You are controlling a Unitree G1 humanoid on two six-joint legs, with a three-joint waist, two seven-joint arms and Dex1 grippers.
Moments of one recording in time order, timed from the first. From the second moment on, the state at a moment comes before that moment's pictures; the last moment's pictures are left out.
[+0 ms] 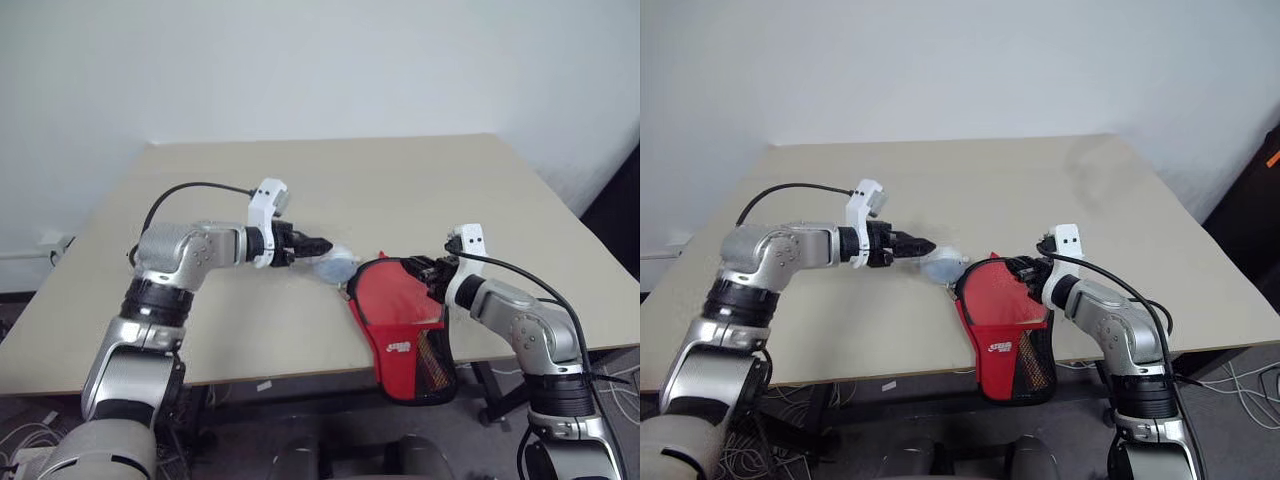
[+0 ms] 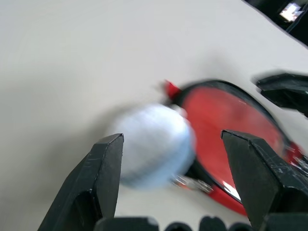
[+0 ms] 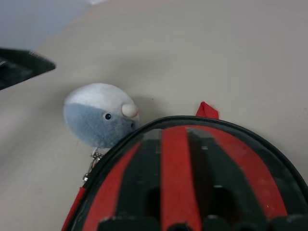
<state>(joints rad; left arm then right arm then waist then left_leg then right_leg) -0.86 0.54 -0.20 0.37 -0.61 0.97 -0.63 -0.38 -0.32 -0.03 -0.12 0.56 0.86 0.36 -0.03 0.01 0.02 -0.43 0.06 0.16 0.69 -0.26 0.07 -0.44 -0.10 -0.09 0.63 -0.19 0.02</state>
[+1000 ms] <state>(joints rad) -1.00 0.31 -0.25 0.86 -0.24 0.77 -0.94 -0.40 -0.26 0.07 -0.01 0.42 0.90 0.37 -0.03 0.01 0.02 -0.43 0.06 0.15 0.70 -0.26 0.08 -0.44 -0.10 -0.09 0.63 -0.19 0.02</state>
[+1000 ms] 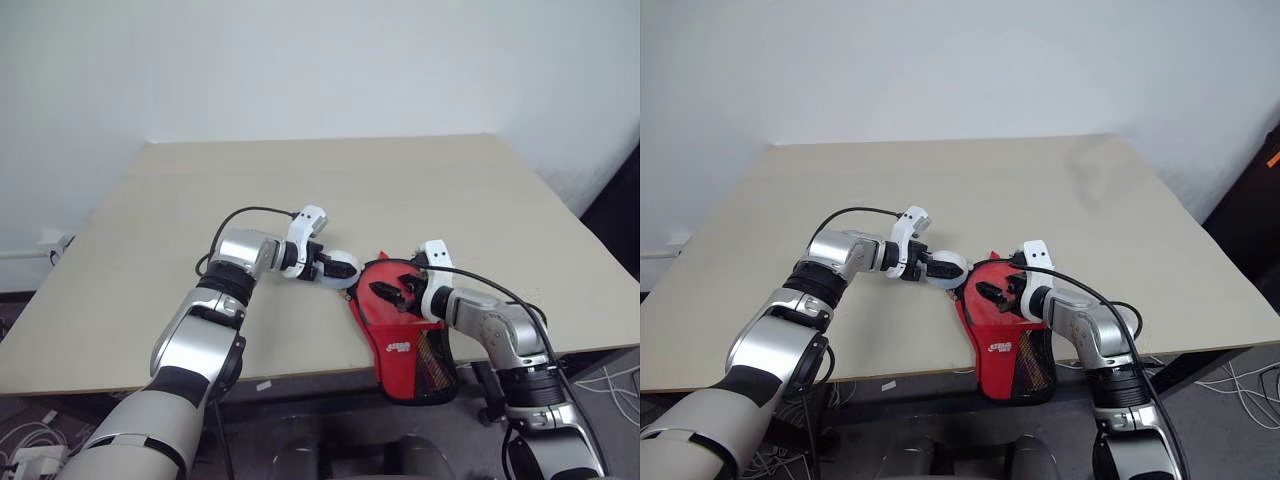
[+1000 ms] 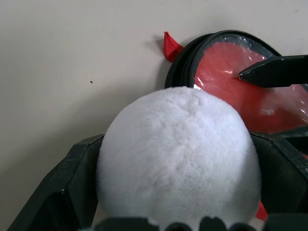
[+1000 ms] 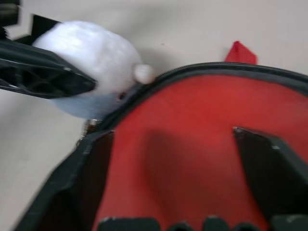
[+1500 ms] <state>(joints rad) -1.00 0.30 -0.22 0.86 -0.18 0.75 -0.95 -0.37 -0.32 0.23 -0.04 0.23 0.78 0.41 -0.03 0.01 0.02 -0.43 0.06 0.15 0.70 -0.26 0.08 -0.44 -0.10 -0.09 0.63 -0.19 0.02</state>
